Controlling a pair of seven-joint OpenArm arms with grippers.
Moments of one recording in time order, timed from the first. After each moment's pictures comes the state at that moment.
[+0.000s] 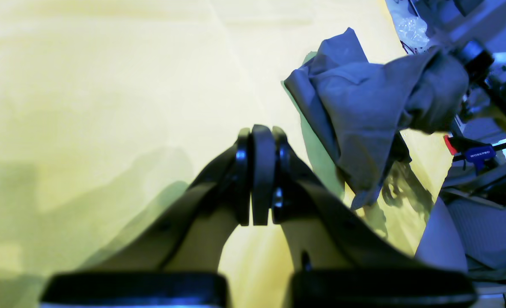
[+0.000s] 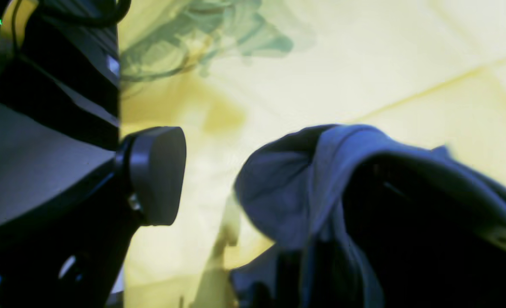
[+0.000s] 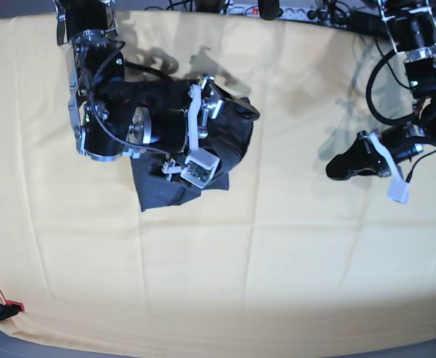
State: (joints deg) left arm -0.9 -25.1 -21.3 86.5 -79.2 -37.3 72.0; right arm 3.5 6.6 -13.6 110.8 50.3 40.0 -72.2
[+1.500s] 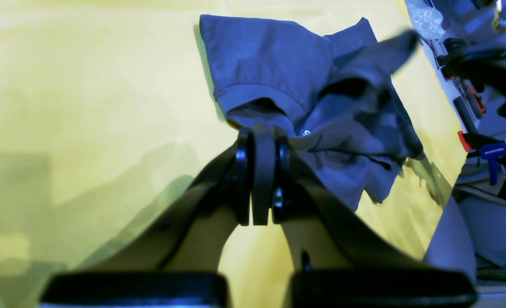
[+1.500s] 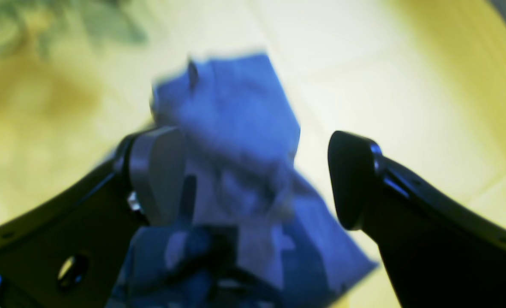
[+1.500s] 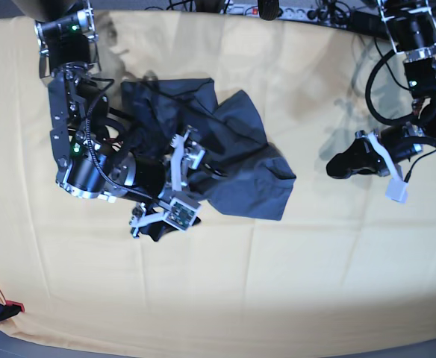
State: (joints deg) left arm -1.0 -25.0 -21.3 86.5 -76.6 -37.3 71.8; right arm 12.8 12.8 -14.0 110.9 32.9 40.1 -65.5
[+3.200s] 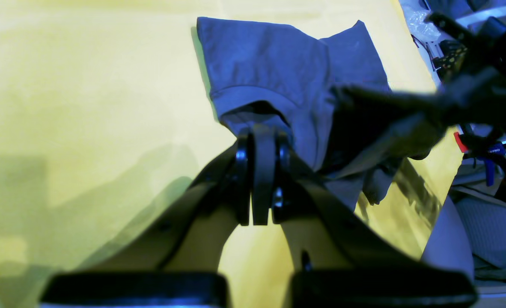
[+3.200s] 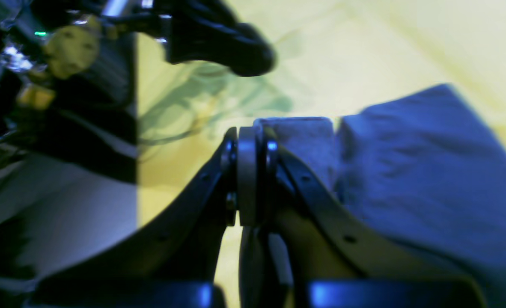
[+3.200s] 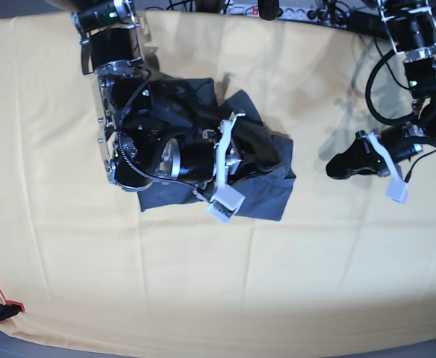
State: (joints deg) left arm -1.0 -25.0 -21.3 86.5 -77.2 -37.3 71.8; right arm 10.6 -2.6 -14.0 98.1 54.9 38.0 -73.3
